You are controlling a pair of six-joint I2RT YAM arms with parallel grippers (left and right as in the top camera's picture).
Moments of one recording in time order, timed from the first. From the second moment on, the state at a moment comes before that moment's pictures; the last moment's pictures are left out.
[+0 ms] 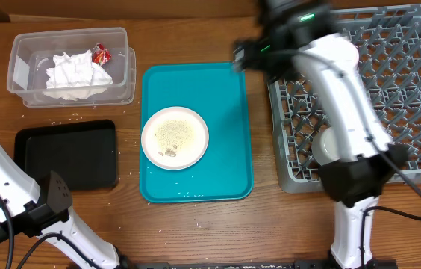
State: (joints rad) left arm 0.48 2.03 2.84 -1.63 -0.21 -0.63; right arm 0.35 2.17 2.50 -1.56 -0.14 0.46
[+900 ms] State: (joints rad) left arm 0.25 2.03 2.69 -1.68 0.58 -0.42; right arm -0.10 2.16 2.62 -1.63 -0.15 0.46
